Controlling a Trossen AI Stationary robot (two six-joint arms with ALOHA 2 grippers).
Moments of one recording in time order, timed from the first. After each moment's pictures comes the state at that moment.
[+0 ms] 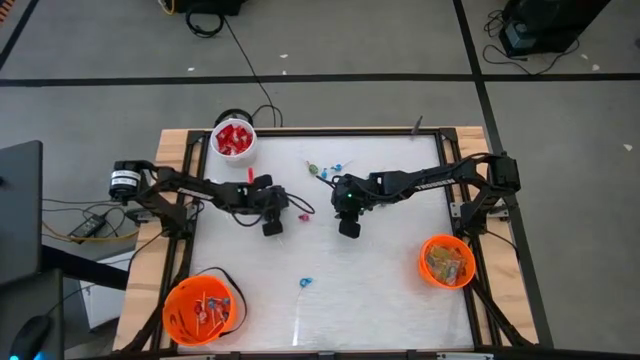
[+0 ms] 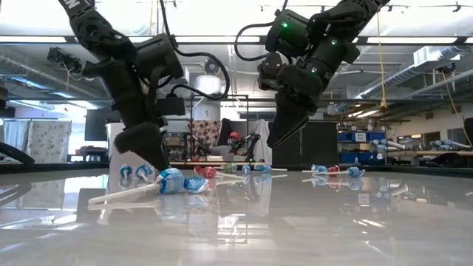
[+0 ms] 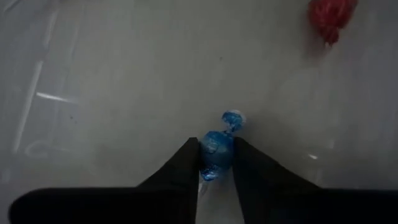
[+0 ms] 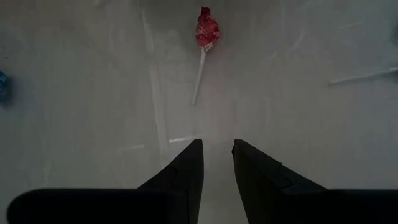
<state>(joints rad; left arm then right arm) 0.12 1.53 0.65 -0.17 -0.28 0.01 -0.11 1.72 1.03 -0.29 -0.10 0.14</state>
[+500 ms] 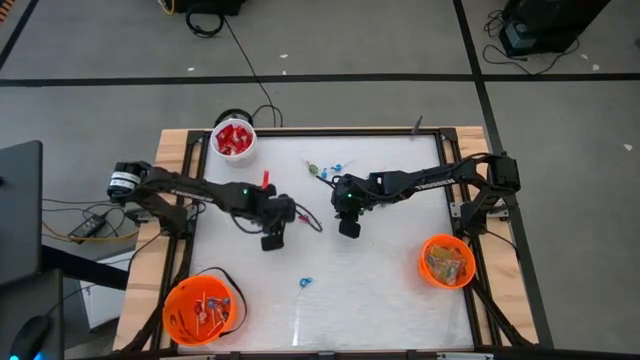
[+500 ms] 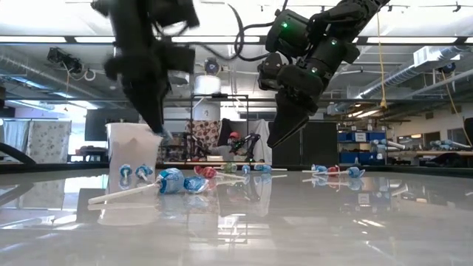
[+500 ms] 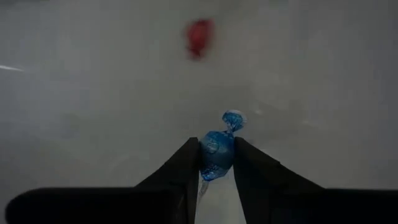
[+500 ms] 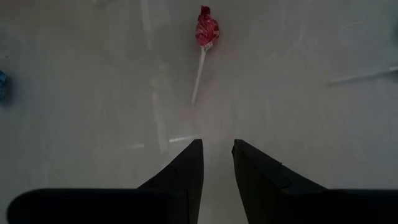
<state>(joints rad) -0.05 1.53 1.03 -0.76 -0.17 -0.20 -0.11 1.72 1.03 -0.30 -0.10 0.14</state>
